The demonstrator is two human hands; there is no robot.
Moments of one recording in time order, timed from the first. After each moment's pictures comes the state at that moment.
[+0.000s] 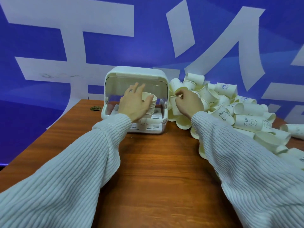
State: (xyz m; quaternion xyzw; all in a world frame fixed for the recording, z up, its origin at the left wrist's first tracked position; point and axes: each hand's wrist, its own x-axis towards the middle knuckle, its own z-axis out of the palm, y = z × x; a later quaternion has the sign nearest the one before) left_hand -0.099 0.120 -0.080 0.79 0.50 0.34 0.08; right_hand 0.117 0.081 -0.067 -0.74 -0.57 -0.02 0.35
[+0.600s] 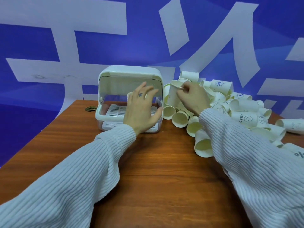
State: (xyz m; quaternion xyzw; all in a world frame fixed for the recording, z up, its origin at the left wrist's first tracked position) left_hand -0.071 0.087 -0.104 0.82 0.35 0.45 -0.07; right_hand 0.140 0.060 -0.052 -0.70 -0.59 -0.04 0.40
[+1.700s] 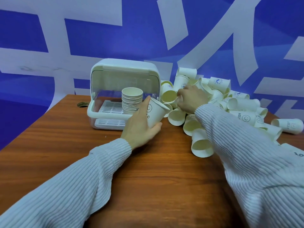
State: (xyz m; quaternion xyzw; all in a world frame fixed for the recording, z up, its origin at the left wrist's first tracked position) left_hand -0.066 0.066 -0.144 0.80 0.41 0.40 0.19; right_hand 0.182 0.100 -0.072 -0.74 -0.64 -0.17 0.07
